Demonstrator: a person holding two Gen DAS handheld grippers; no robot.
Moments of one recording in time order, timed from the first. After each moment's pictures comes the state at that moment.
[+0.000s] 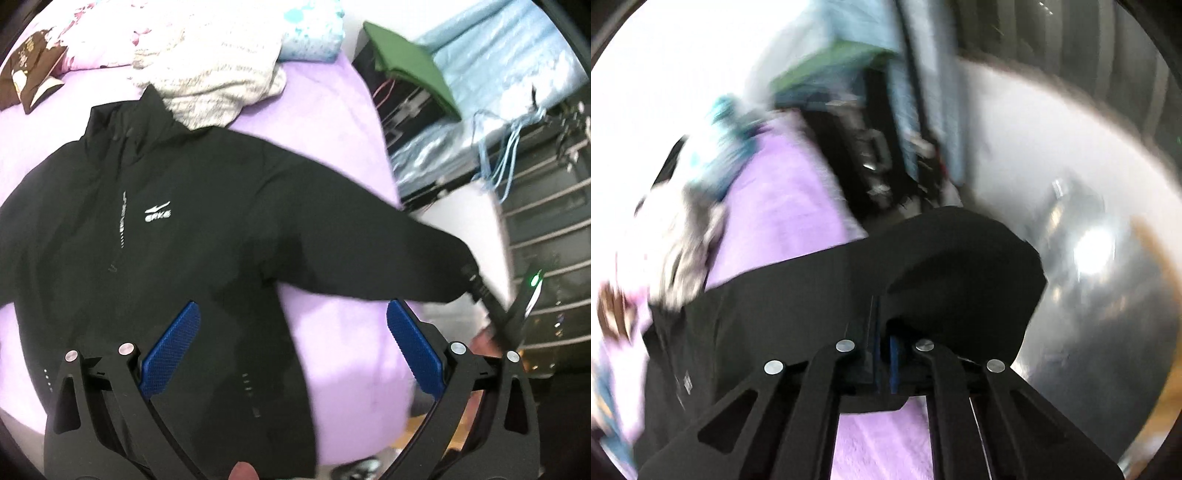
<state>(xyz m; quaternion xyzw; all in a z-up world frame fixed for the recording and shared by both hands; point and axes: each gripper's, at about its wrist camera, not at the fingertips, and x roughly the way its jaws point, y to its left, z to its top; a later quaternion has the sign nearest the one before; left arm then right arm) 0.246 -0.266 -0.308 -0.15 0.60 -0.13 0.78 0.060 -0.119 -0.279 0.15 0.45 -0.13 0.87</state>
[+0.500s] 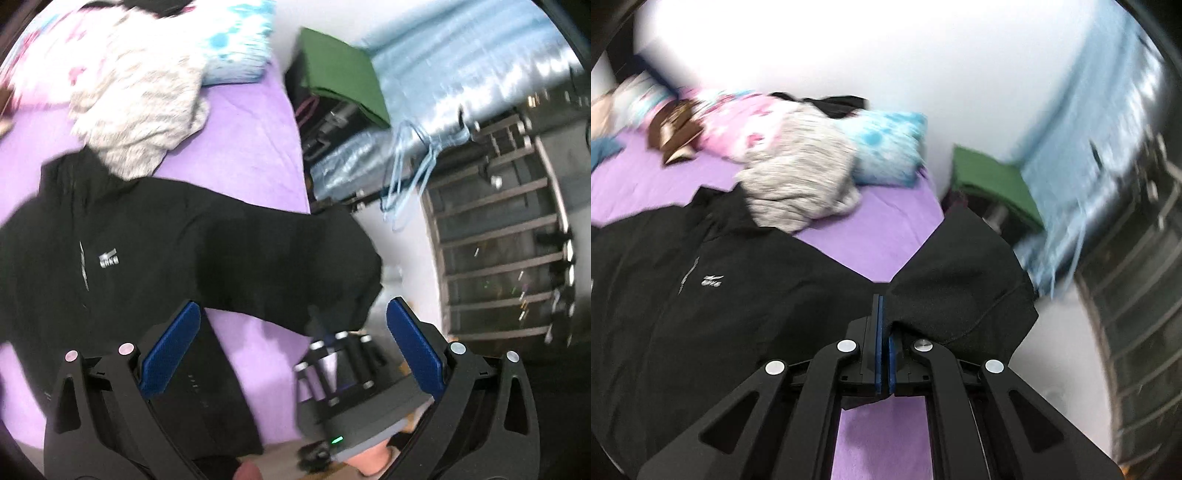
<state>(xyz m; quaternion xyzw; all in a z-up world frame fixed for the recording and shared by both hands) 0.308 -0.316 -0.170 -0.14 0.61 -0.24 0.74 0.028 0.108 -0.193 -0.21 0.35 0.03 0.91</state>
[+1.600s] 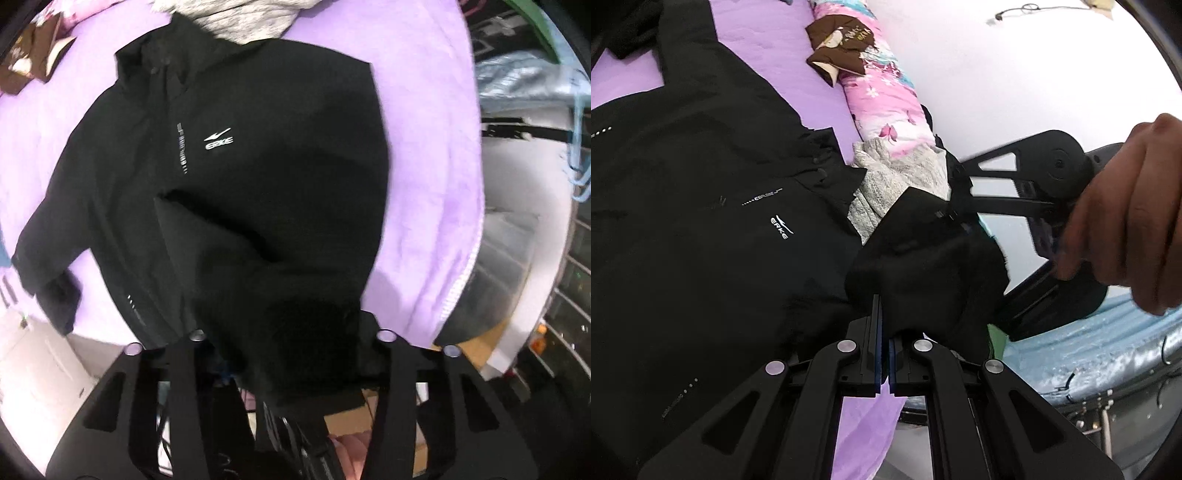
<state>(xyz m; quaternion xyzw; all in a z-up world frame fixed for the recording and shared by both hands) 0.339 -0.279 -0.294 -0.02 0.81 -0.03 0.58 -0.065 0.298 -0.232 -0.55 0.25 0.12 0.79</state>
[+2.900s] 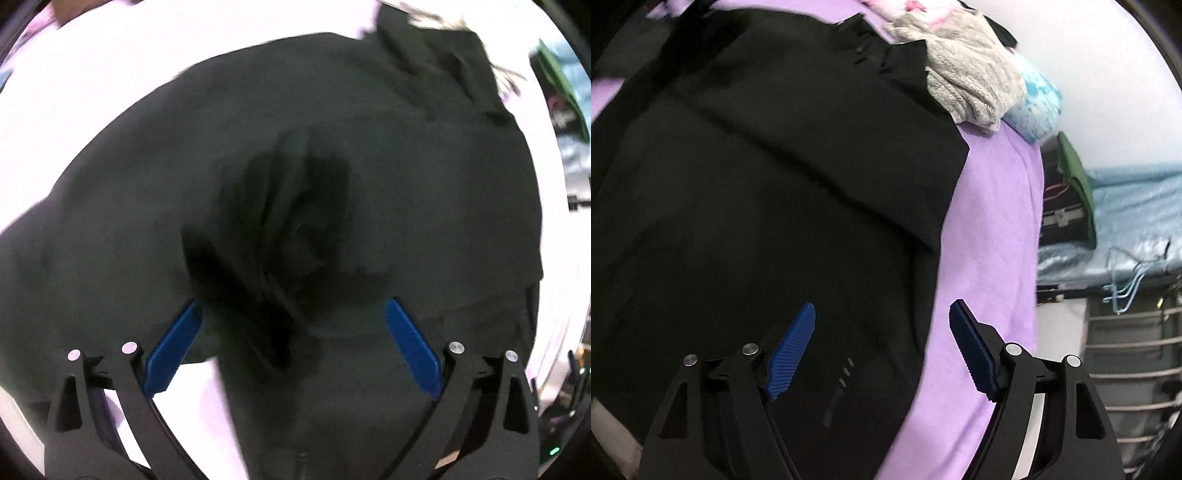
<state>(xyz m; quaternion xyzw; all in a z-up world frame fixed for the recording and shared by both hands) 0.295 0.130 -0.495 -0.08 0.70 -0.02 0.71 -0.023 0.341 -0.336 -0.36 0.52 0.04 0.77</state>
